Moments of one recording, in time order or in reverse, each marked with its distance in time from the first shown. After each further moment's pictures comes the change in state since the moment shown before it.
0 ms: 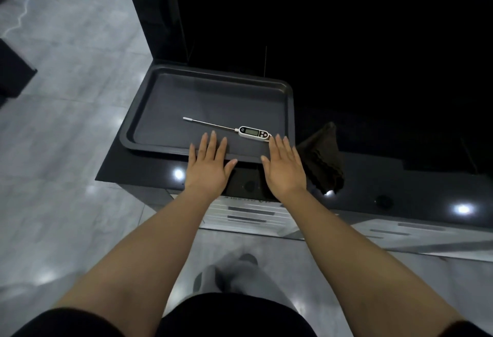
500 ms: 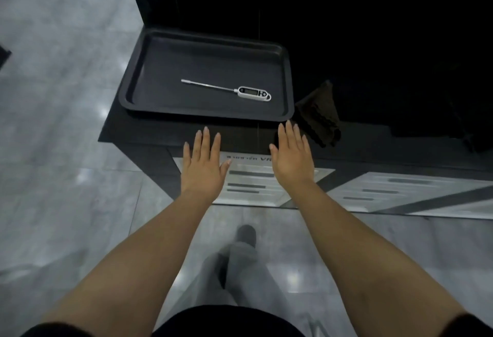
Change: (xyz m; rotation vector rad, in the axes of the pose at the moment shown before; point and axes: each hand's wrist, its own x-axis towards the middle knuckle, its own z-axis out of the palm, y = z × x) left_hand -0.093 -0.011 0.045 -0.015 0.045 0.006; right_hand -0.082 -0.001 0.025 -0.009 0.067 0.113
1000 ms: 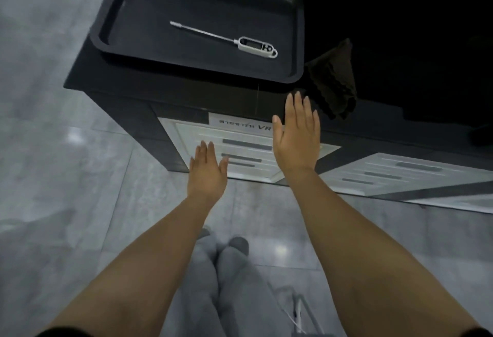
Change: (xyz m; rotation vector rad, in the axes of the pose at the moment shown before) left_hand -0.038 0.032 0.092 -0.543 -0.176 -0.243; right_hand -0.011 0.018 0.041 0.051 0.257 -0.015
